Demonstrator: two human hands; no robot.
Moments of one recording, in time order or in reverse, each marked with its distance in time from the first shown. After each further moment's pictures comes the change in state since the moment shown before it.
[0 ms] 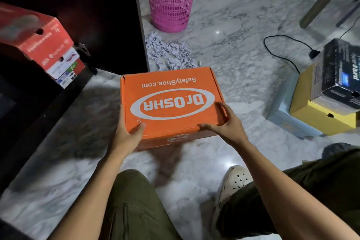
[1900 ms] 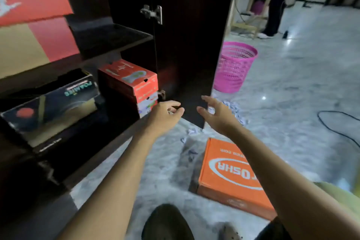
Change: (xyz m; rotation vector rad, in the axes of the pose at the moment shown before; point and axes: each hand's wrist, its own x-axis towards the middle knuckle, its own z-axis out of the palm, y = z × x) left_hand -0.032 0.127 -0.150 0.038 0.249 0.261; right_hand 0.011 -0.266 0.096 -0.241 -0.201 -0.440
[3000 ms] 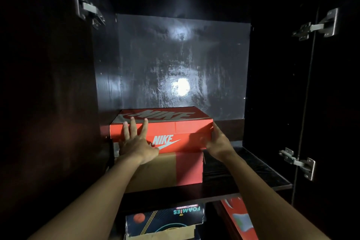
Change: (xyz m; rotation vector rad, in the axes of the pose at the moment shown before) left_hand 0.073 0.006 -0.407 0.778 0.831 -0.566; right_hand 0.303 -0.377 0.139 0.321 -0.307 -0.581
